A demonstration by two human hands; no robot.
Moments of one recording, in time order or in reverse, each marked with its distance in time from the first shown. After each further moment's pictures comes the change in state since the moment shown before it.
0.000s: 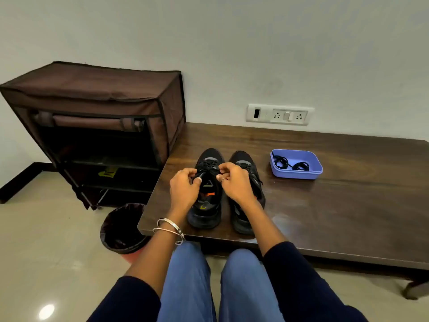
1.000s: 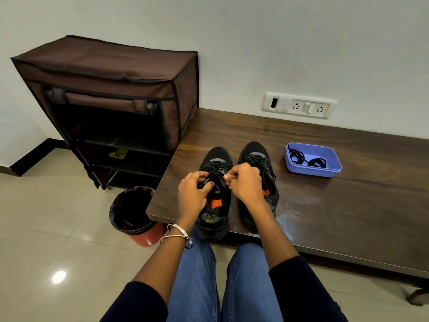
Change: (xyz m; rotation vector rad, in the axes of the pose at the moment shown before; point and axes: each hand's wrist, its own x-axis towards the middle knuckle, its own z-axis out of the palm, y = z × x) left_hand -0.033 -0.024 0.007 -0.069 0.004 -0.055; right_hand -0.014 -0.002 0.014 -0.140 -0.056 0.094
